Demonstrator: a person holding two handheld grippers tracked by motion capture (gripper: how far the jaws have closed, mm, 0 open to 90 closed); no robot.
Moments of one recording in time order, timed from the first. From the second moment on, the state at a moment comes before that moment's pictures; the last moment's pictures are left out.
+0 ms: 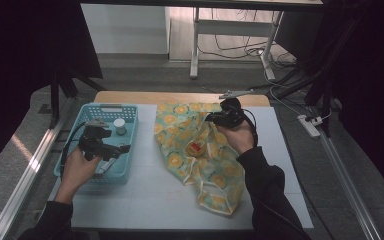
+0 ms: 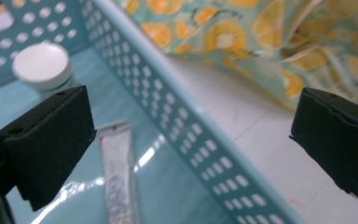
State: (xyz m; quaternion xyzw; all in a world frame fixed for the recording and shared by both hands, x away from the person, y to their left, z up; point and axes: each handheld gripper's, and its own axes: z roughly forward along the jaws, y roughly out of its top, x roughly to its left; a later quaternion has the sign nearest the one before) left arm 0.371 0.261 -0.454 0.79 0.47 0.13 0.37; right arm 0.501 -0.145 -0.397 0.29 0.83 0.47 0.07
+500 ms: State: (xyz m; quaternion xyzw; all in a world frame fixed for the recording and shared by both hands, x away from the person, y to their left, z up) left arm 0.390 0.281 -0.477 0.80 0.50 0.12 0.30; right arm 0.501 -0.143 -0.397 0.29 0.83 0.47 0.07
